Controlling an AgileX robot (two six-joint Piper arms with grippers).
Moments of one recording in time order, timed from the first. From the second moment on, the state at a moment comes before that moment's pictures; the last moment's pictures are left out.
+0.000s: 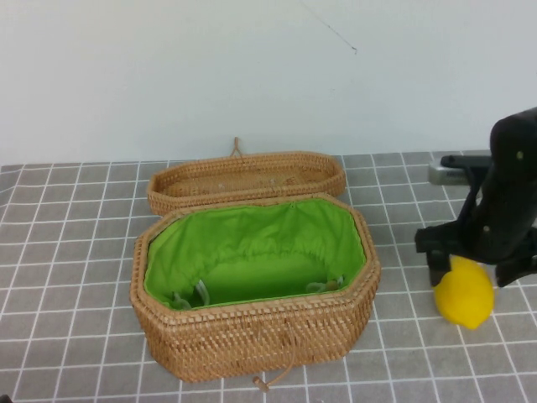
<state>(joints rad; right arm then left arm) 0.33 1.87 -1.29 -0.07 0.89 0.36 -0.10 -0.03 0.04 -0.16 0.29 -0.21</state>
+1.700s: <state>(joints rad) 0.66 2.07 -1.85 0.14 1.16 0.15 -0.10 -0.03 0.04 -0.16 0.29 -0.21</state>
